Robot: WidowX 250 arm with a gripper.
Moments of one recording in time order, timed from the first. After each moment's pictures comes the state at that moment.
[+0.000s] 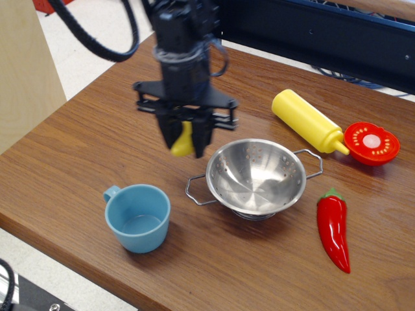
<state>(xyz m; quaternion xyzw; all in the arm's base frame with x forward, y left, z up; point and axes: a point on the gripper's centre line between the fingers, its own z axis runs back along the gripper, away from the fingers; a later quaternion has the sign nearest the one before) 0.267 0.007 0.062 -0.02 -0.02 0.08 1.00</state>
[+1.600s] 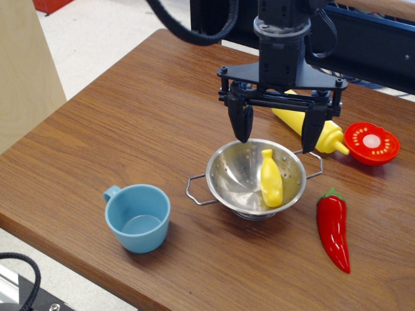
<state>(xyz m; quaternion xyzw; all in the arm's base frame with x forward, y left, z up) 0.280 -0.078 0.094 -0.04 -0.02 0.09 0.99</state>
